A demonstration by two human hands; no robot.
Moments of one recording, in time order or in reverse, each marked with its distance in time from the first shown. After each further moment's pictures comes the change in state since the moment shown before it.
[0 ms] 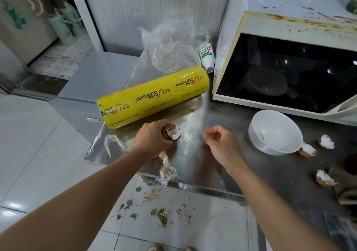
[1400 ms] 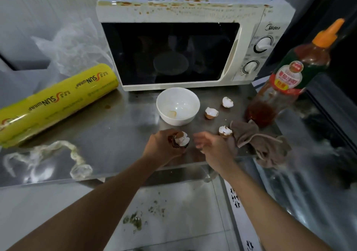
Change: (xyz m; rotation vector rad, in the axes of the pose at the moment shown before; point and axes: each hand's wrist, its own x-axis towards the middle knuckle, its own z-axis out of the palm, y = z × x) left_hand -0.058 0.178 0.140 -0.176 -0.262 0.205; right_hand -0.081 0.127 -0.151 0.140 0.079 0.049
